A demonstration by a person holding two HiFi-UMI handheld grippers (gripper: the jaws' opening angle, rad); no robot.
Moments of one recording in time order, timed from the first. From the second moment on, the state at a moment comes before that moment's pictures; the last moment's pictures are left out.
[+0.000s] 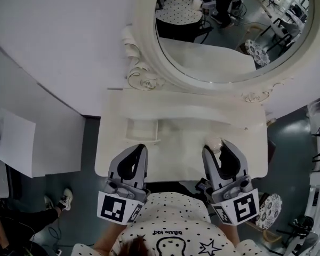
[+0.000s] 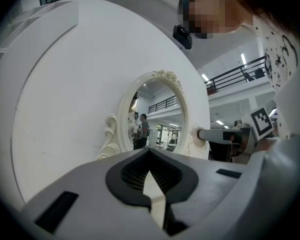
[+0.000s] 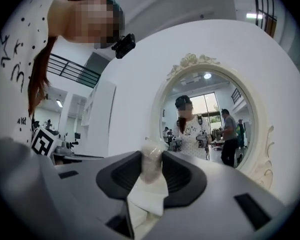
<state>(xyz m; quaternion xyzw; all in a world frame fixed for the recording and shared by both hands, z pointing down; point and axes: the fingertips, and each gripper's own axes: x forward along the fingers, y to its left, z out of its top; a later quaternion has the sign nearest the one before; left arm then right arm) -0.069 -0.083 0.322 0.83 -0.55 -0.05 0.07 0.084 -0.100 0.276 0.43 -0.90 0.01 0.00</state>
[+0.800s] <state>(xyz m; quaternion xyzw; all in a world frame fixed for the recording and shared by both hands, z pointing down) -0.064 -0.077 0.328 0.84 -0.54 -0.04 0.07 0.090 -0.079 0.352 0.44 -0.89 0.09 0.05</state>
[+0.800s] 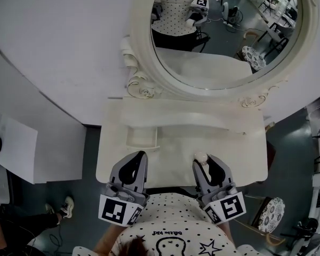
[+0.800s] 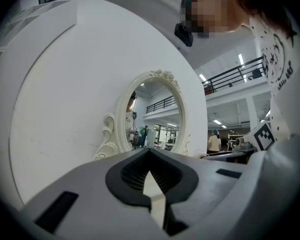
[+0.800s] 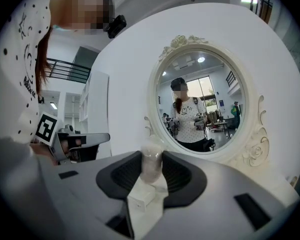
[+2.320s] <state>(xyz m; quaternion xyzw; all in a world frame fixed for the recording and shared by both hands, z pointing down) -0.120 -0.093 0.336 0.79 -0.60 -0.05 0.07 -0.019 -0.144 0.359 0.32 -0.94 0.04 0.08</state>
